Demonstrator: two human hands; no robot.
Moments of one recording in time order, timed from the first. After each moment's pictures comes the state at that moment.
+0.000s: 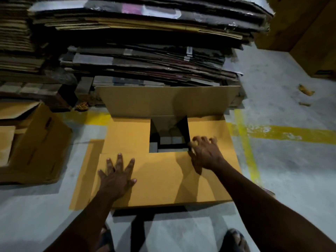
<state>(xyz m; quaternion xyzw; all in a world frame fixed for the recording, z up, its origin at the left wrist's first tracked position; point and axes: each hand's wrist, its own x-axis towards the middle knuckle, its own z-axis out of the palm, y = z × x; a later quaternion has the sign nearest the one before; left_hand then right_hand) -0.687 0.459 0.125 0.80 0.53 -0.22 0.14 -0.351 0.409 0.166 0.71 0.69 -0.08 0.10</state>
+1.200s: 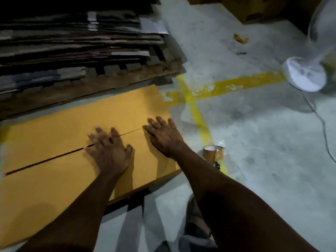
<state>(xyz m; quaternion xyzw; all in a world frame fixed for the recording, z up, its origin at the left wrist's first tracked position) -0.451 0.407 0.107 0.83 0.54 -0.04 0.11 -0.262 0.336 0.102 0.76 0.64 -0.09 -0.02</state>
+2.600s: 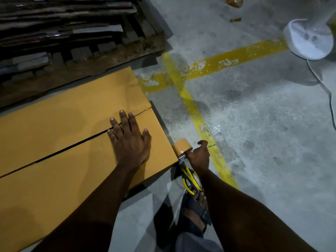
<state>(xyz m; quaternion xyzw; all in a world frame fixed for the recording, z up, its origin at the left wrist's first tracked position) -0.349 0.367 0.068 0.88 0.45 -0.02 0.10 -0.216 0.196 -0.042 0.90 0.02 -0.27 -0.35</state>
